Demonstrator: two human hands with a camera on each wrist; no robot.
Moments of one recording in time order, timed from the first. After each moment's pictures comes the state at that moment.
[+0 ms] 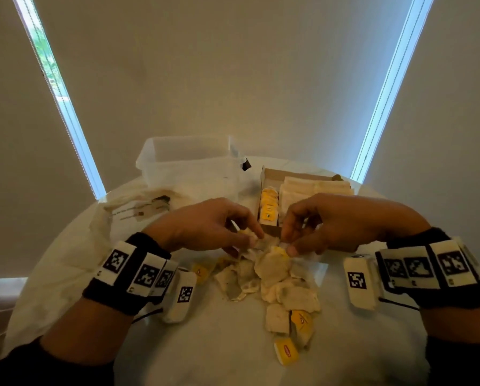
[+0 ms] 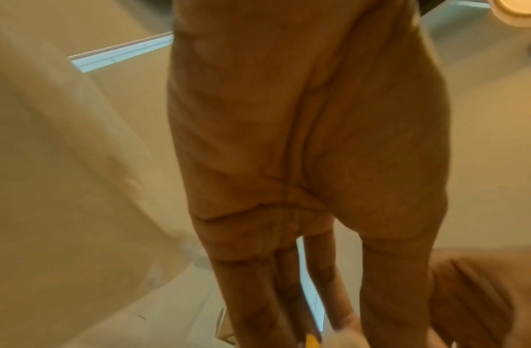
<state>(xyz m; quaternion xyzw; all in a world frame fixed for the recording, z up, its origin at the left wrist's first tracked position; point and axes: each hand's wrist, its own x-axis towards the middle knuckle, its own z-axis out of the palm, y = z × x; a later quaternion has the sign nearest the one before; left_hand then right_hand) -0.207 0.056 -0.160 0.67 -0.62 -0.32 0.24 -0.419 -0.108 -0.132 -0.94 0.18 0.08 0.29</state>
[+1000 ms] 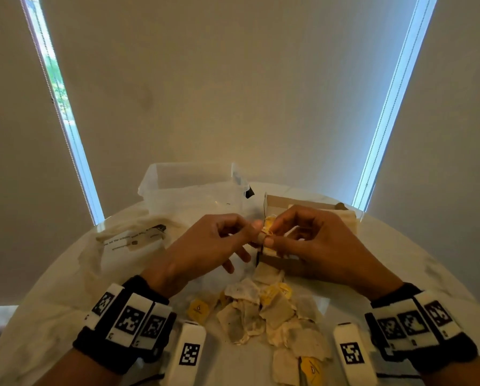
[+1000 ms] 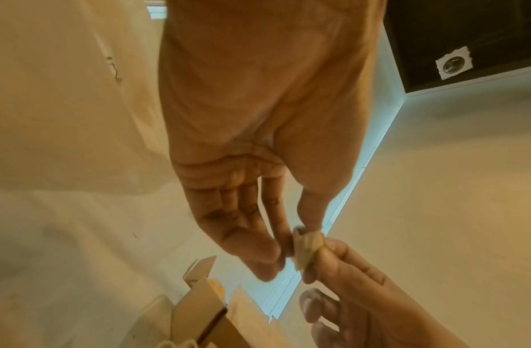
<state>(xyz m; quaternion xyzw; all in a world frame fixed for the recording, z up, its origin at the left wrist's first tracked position) -0.207 0.052 -0.171 0.67 -0.52 -0.27 0.47 -0.394 -0.097 -0.170 -0.86 0.15 -0.28 0.41</state>
